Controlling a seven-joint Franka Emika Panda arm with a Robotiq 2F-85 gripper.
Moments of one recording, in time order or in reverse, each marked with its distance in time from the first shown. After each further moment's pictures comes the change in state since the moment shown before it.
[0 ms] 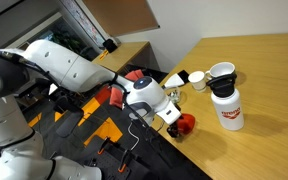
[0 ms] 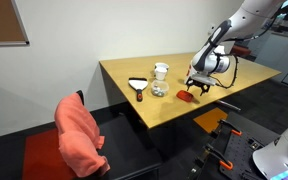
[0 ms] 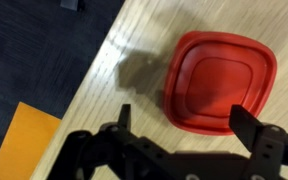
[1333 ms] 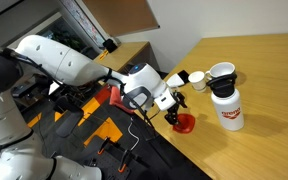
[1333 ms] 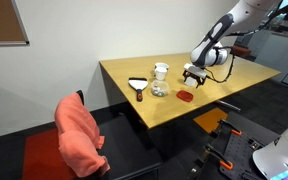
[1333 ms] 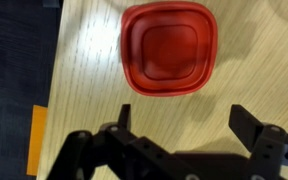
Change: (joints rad) arm 0.110 -0.040 -0.087 0.049 -0.186 -0.018 0.439
